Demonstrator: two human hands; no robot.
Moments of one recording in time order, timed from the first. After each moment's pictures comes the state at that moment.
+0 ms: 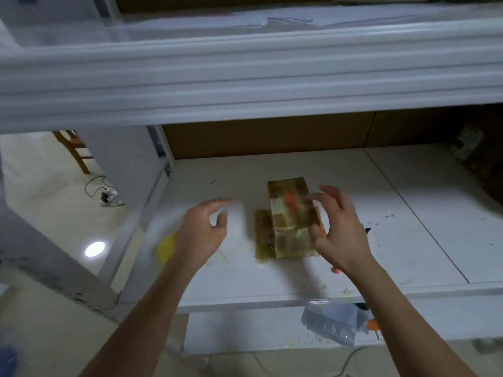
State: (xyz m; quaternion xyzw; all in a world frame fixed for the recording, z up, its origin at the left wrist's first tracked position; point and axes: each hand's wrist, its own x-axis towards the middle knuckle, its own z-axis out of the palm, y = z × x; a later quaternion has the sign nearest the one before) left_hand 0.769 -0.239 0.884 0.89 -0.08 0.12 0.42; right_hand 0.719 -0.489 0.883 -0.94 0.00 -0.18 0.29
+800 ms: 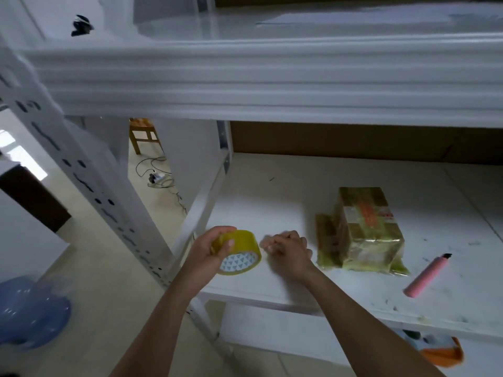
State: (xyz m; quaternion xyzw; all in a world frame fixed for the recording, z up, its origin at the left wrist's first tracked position) left_hand 0.736 -0.100 0.841 0.82 0.02 -0.02 0.58; right_hand 0.786 -0.306 0.790 -0.93 -0.03 0.09 0.37
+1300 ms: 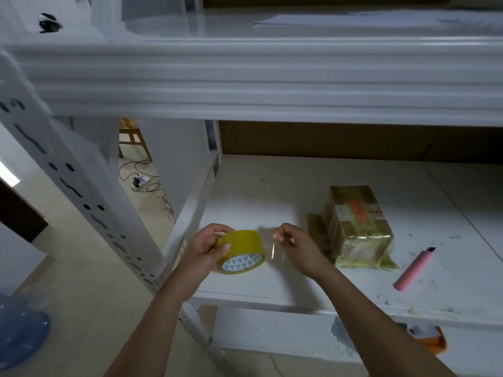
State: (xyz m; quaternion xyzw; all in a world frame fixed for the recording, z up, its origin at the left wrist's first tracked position) left_hand 0.744 -0.097 0.840 0.73 -0.01 -0.07 0.68; right_hand 0.782 -0.329 0.816 -0.87 -0.09 0.03 0.49
